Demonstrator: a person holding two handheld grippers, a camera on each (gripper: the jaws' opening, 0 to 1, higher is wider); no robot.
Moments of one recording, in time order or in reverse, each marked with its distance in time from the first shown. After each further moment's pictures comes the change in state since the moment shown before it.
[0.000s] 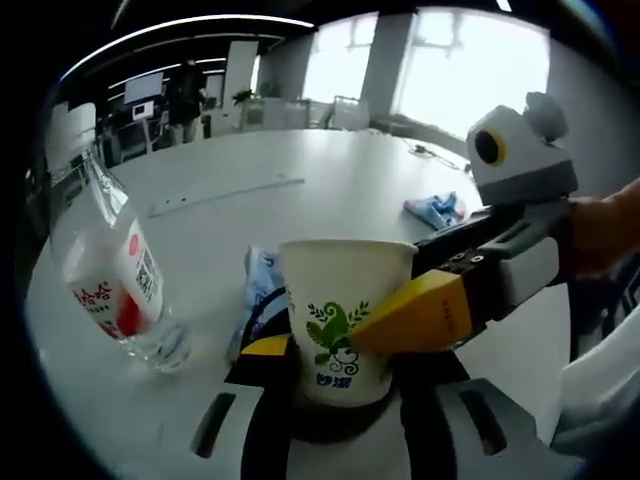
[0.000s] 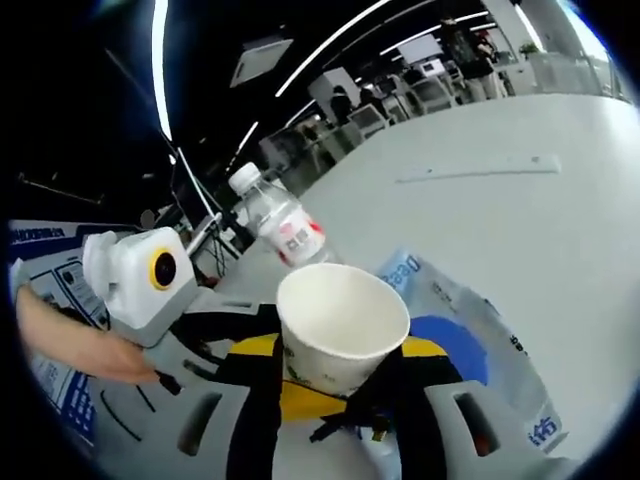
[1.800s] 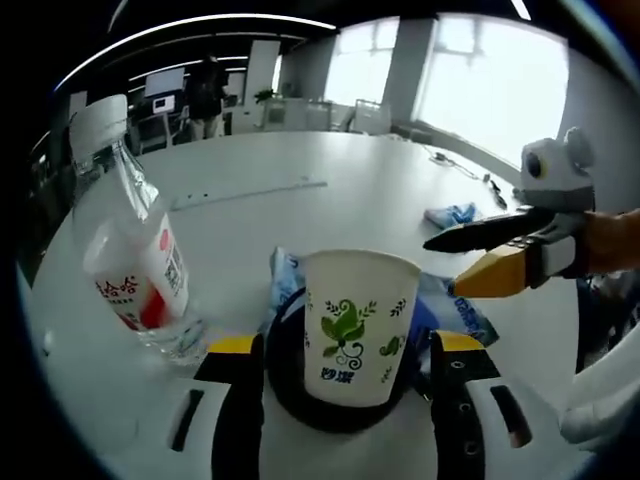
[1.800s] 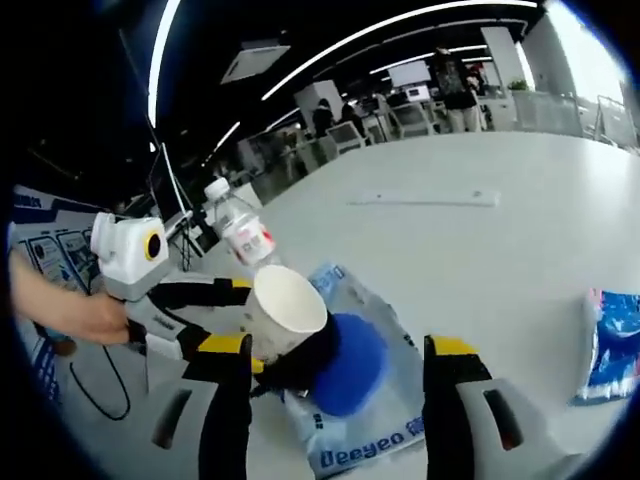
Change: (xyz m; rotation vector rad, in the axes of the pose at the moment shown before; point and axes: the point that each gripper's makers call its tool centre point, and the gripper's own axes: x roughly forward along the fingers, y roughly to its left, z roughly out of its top) left arm -0.005 0.014 0.004 -0.057 -0.014 0.072; right arm -0.048 -0.047 0.005 -0.103 -0.048 -0.156
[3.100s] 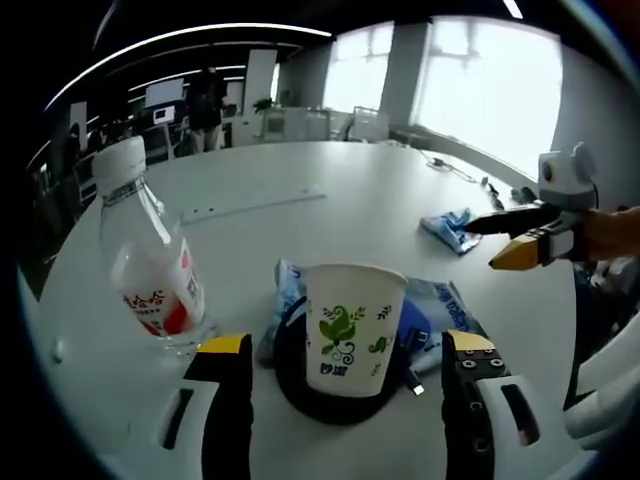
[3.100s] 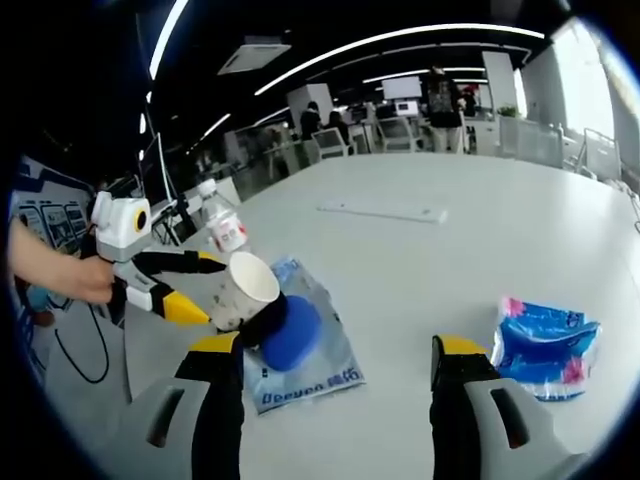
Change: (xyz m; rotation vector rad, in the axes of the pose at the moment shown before) left arm -0.018 -0.003 0.009 0.027 -0.028 0.014; right arm -0.069 -0.045 0.001 -0.099 -0.020 -0.130
